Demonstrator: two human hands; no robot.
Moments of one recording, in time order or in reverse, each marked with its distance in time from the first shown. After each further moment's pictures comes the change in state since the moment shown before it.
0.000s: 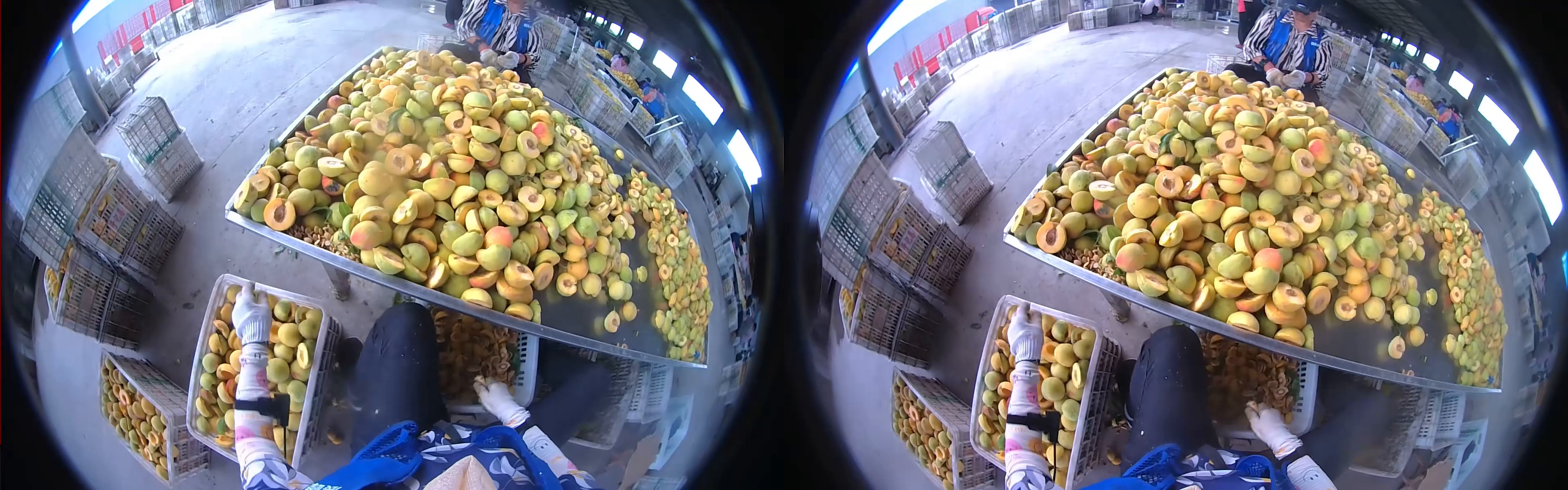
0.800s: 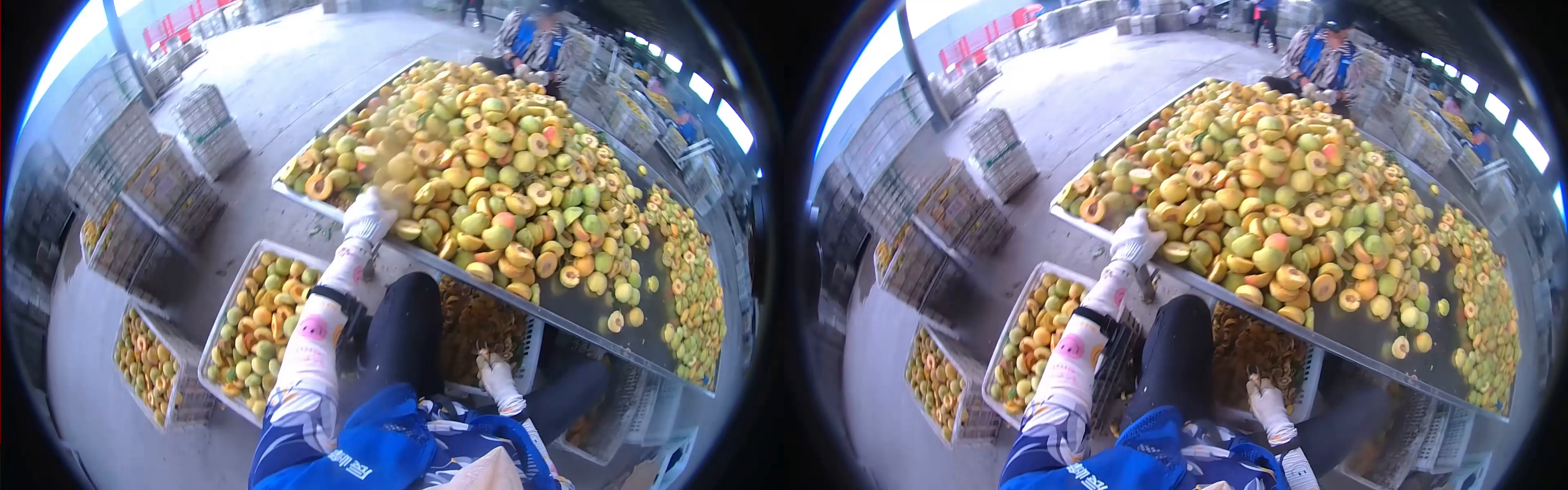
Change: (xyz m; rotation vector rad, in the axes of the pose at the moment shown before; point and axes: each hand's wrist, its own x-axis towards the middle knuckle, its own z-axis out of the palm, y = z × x) left_hand -0.008 0.243 -0.023 -0.136 -0.188 0.313; right_hand -0.031 -0.017 -0.023 0.427 0.069 -0.057
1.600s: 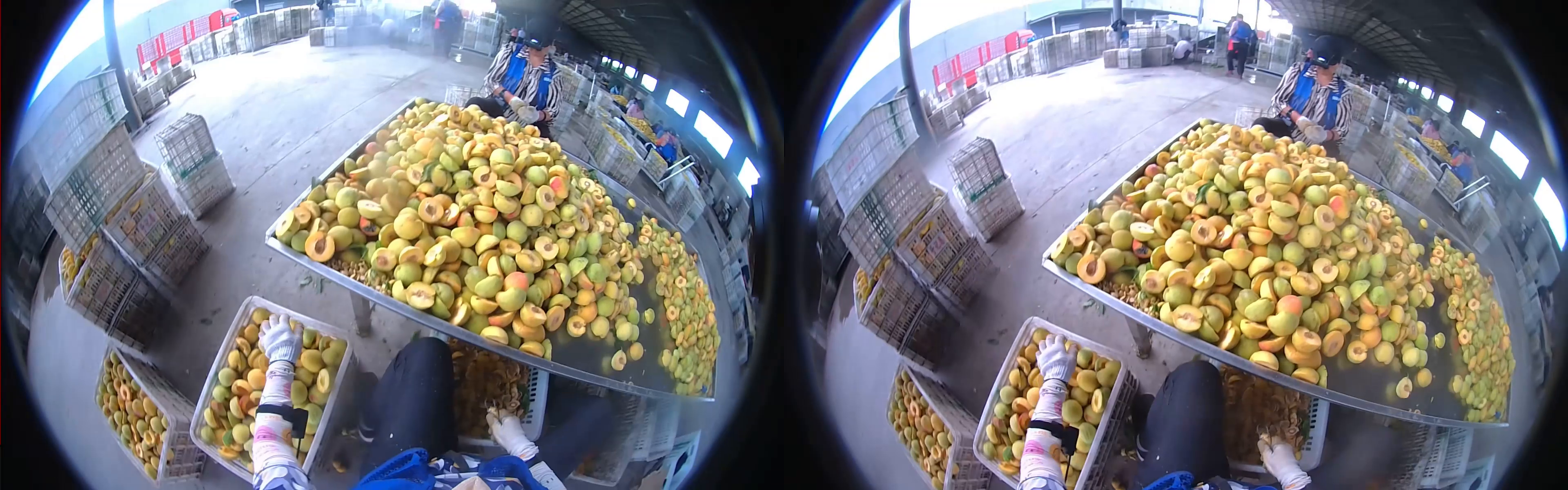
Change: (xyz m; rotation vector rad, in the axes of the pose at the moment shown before) left_hand -0.077 -0.255 0.015 0.442 0.089 -0.229; right_hand 0.015 0.022 0.012 -0.153 -0.004 0.049
